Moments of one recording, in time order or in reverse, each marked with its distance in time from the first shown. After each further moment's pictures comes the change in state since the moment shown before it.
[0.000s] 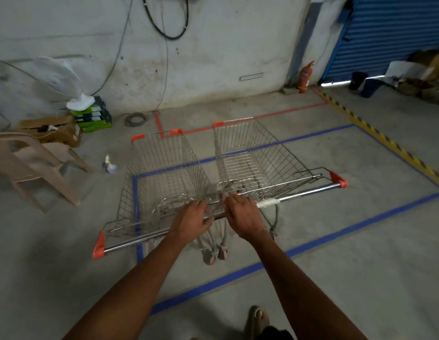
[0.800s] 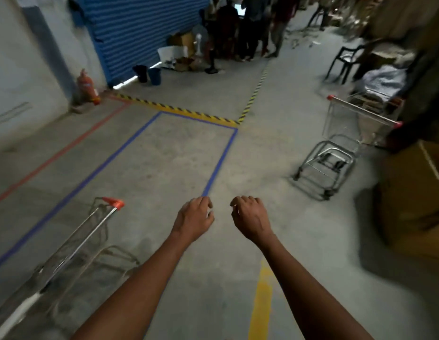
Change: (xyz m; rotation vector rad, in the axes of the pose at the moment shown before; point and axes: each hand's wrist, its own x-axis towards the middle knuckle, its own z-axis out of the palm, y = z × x) left_hand 0.130 0.614 0.182 -0.240 -0.123 0.852; right_hand -0.399 0.418 -0.228 -0.332 0.296 0.960
